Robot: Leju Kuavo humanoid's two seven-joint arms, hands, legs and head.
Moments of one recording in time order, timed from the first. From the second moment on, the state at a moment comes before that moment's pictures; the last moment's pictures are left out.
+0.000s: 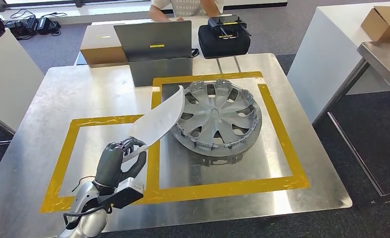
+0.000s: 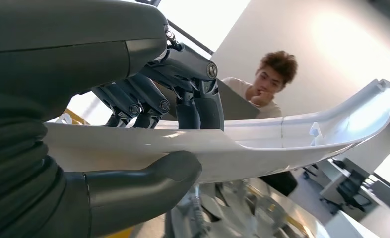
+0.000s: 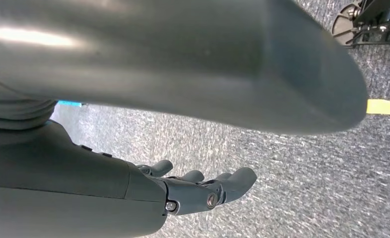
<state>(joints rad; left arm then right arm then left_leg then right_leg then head) -0.11 0.10 -0.39 -1.43 -0.72 0.33 -0.46 -0.05 -0.01 -1.05 -0.20 1.39 -0.05 0.08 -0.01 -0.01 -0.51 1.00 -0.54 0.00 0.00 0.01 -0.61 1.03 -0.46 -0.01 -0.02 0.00</state>
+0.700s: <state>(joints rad) -0.09 0.10 -0.21 -1.24 -0.73 0.43 -0.48 -0.05 0.00 -1.05 -0.20 1.38 -0.05 0.09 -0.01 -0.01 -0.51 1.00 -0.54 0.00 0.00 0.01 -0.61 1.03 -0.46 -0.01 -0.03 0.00</state>
